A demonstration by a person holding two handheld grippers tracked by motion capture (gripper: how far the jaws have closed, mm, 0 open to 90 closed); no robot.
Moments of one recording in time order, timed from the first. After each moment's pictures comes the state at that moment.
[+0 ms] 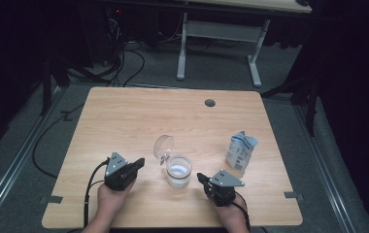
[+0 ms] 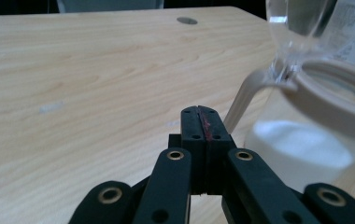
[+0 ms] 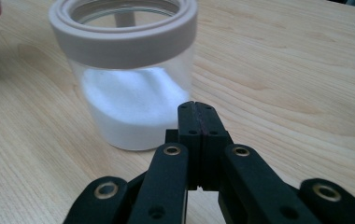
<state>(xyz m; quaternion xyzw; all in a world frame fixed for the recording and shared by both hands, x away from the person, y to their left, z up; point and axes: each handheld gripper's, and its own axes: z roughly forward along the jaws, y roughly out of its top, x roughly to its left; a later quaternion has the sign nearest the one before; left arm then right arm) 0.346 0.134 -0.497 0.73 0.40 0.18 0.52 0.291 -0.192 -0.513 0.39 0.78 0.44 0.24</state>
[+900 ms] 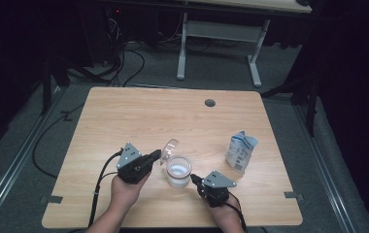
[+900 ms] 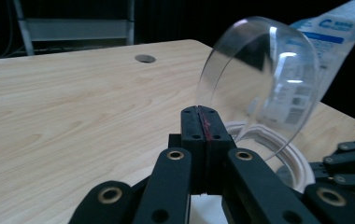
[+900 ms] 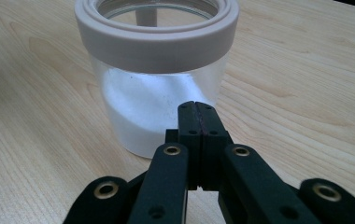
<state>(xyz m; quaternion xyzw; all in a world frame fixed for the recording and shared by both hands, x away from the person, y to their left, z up) 0.343 0.093 -0.463 0.73 0.35 0.16 0.57 0.293 -0.176 -0.517 0.37 0.79 0.44 0.24</state>
